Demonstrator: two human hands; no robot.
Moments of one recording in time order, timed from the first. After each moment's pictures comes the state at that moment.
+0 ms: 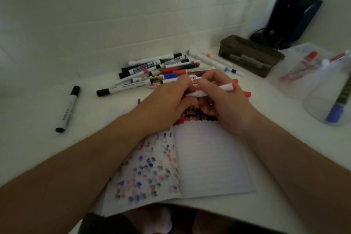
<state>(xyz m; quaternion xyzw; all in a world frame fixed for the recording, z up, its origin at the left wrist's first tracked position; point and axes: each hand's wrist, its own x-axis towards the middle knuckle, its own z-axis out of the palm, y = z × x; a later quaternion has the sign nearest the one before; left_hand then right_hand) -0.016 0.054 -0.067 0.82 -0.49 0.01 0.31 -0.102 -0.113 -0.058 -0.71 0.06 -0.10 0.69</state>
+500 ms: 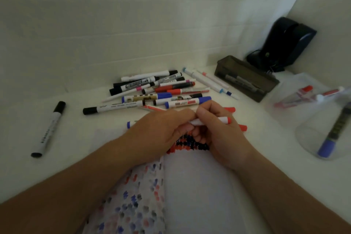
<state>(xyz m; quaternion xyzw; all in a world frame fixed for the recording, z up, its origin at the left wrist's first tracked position) -0.009 0.049 -0.068 0.80 -0.51 -0.03 0.31 -0.100 -0.123 -0.061 -0.71 0.06 -0.07 0.70</state>
